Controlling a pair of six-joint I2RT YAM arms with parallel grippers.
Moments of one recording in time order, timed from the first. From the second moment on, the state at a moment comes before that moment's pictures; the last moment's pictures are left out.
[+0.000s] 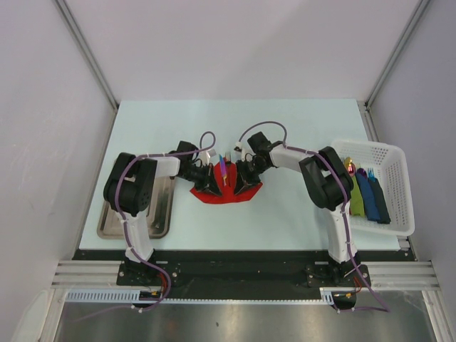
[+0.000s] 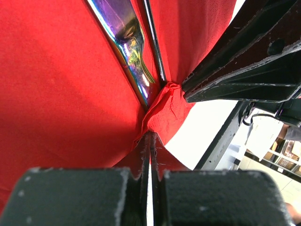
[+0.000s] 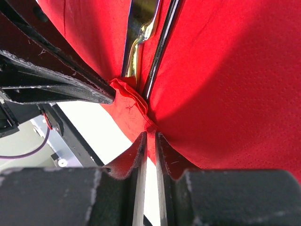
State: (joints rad) left arm -0.29 1.96 1.05 -0.30 0.84 -0.25; right arm 0.55 2.16 1.47 -0.49 -0.70 0.31
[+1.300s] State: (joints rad) left arm -0.29 1.96 1.06 -0.31 0.83 -0.25; right arm 0.33 2.05 1.36 -0.49 -0.68 0.31
